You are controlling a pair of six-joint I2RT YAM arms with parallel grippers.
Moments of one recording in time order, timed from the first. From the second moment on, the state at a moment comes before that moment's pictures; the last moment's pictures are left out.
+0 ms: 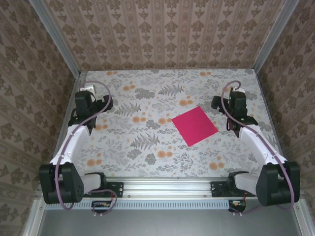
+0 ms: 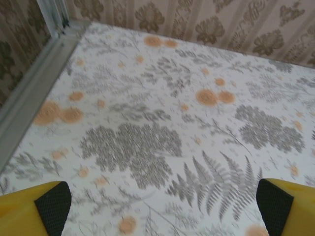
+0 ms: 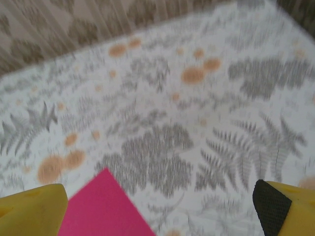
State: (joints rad) left arm -0.02 1.19 0.83 -0.18 0.03 -0.19; right arm 0.05 1.20 0.79 -0.21 0.18 0.35
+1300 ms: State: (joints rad) left arm -0.03 1.11 0.83 -0.34 0.11 -0.24; right arm 0.73 1.77 1.10 -0.56 0.05 0.80
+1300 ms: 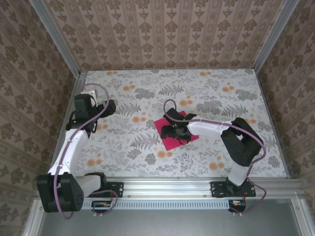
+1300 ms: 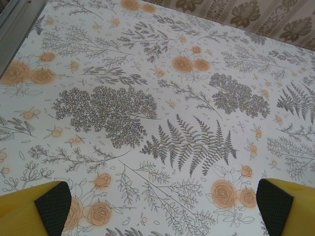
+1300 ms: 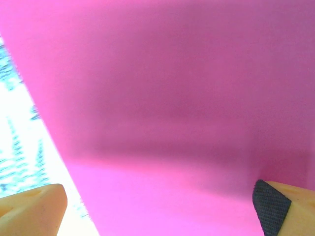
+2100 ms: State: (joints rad) left arm -0.07 1.12 0.83 -0.39 0.10 -0.24; right arm 0.64 1.97 1.43 -0.87 0.12 0.28
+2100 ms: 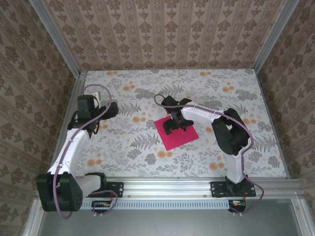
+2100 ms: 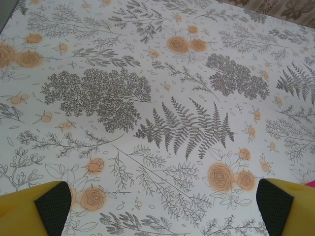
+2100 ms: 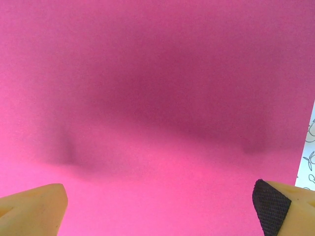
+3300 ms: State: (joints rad) left arm -0.07 1.15 0.83 -0.40 0.10 -0.23; right arm 0.63 2.07 1.48 -0.90 0.07 0.27
